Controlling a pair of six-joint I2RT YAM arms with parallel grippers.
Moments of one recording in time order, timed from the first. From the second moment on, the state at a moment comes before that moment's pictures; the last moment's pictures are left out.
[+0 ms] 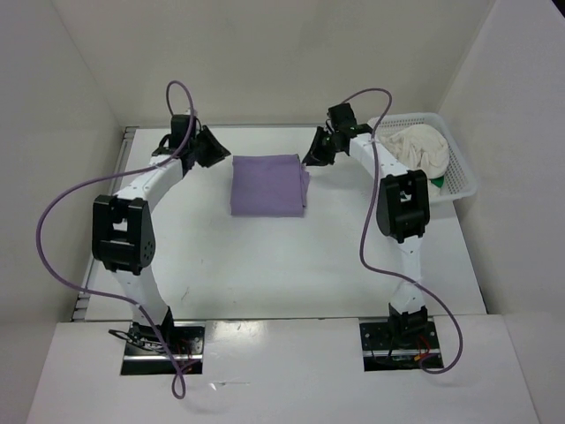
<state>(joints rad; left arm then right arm) -0.10 1.89 1.49 -0.23 0.19 -0.72 0.26 2.27 2.00 -0.58 -0.33 0.61</state>
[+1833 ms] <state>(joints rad) -0.10 2.09 1.41 -0.10 0.34 -0.66 0.35 2.46 1.98 -0.44 -0.57 0.61</state>
